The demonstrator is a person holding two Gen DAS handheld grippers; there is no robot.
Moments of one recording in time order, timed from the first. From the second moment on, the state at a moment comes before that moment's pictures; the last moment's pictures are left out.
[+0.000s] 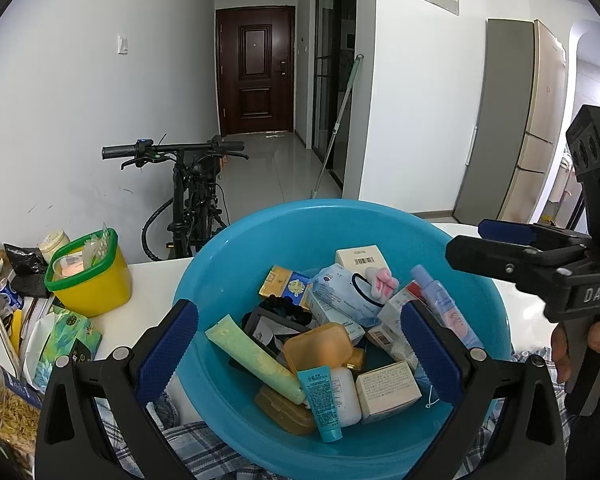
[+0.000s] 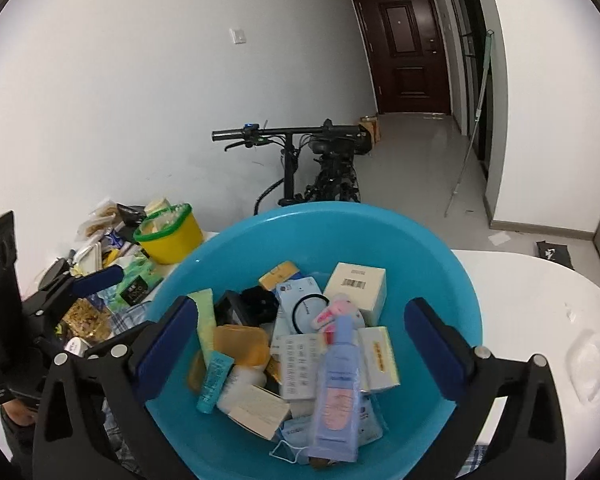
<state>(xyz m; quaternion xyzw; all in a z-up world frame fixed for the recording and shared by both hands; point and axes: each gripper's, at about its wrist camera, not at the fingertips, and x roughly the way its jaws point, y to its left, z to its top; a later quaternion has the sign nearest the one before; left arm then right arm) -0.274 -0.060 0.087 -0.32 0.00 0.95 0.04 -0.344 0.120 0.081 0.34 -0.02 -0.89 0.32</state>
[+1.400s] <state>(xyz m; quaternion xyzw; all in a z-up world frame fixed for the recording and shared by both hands) -0.111 -0.001 0.088 -0.29 0.01 0.95 0.08 -0.173 0.179 0.069 0.33 0.02 -0.89 0.30</state>
